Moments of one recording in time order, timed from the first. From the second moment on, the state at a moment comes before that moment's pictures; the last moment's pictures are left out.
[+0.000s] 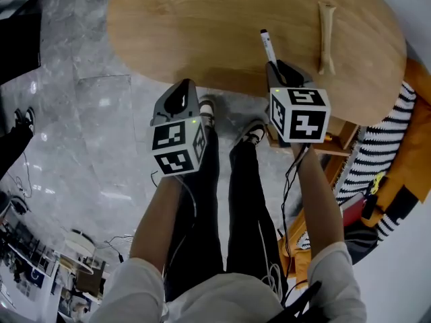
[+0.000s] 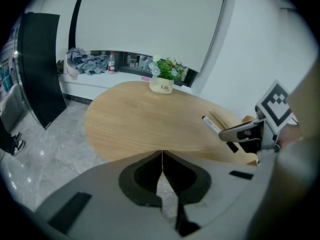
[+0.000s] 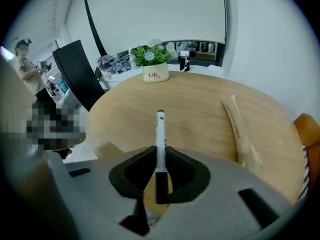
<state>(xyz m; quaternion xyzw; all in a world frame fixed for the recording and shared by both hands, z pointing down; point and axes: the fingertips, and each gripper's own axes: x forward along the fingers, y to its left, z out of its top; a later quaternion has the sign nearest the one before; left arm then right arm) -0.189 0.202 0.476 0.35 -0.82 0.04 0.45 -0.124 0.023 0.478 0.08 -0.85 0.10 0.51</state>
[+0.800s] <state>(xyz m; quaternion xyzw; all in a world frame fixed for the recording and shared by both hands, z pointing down) -0.058 0.106 0.470 0.46 -0.76 0.10 0.45 0.065 -0.022 0.465 0.17 -0.83 0.16 0.50</state>
